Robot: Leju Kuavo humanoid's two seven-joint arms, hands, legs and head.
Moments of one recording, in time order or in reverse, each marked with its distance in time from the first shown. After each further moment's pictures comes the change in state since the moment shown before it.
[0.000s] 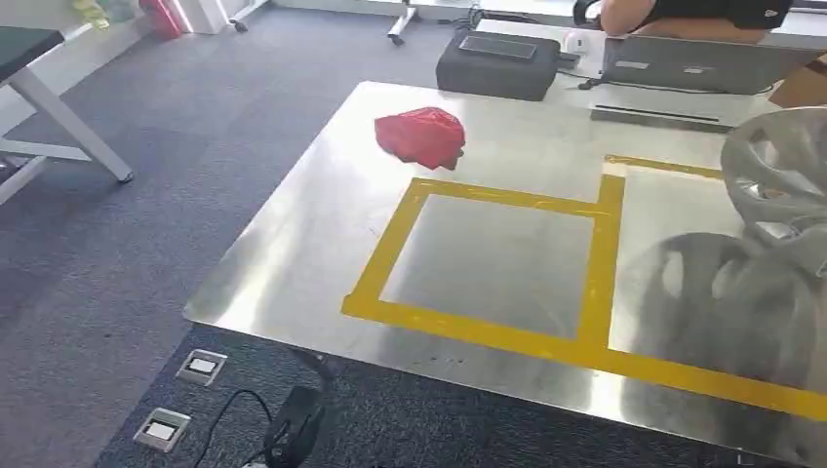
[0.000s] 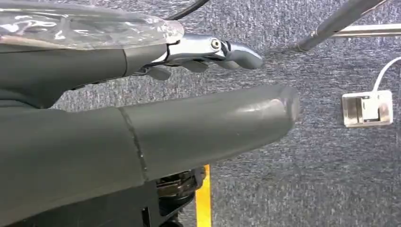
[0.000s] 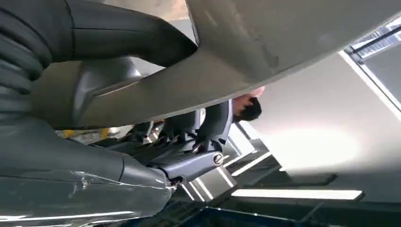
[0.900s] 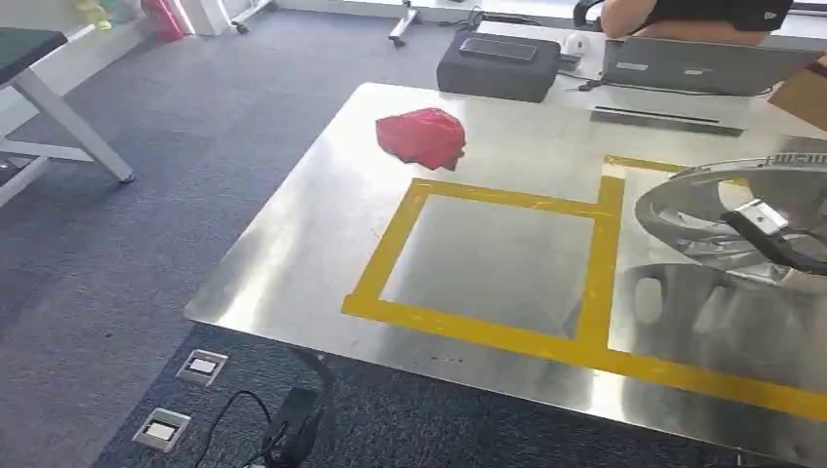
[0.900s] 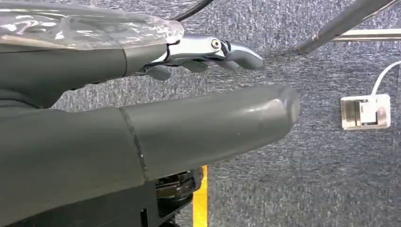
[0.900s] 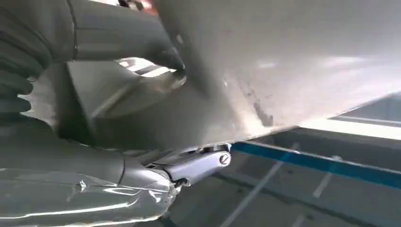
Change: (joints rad) left arm 0.004 -0.003 -0.001 0.000 0.015 0.010 -0.013; right arm 0.068 0.051 0.006 -0.007 0.506 -0.016 -0.094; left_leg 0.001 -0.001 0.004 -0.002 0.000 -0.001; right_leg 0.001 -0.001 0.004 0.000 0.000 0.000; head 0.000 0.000
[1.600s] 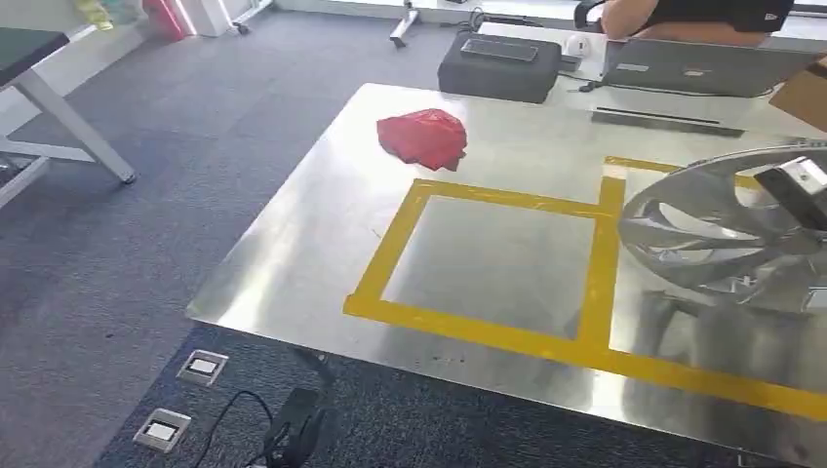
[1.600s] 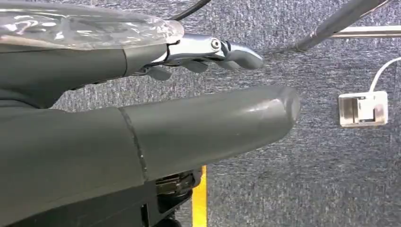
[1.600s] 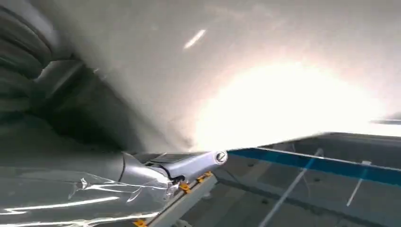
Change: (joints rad) left arm 0.001 -0.003 -0.003 0.000 0.003 -0.011 -0.005; right arm -0.127 0.003 0.029 0.066 -0.120 0.003 -0.002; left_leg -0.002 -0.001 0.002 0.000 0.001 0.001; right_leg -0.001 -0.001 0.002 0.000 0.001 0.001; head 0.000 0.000
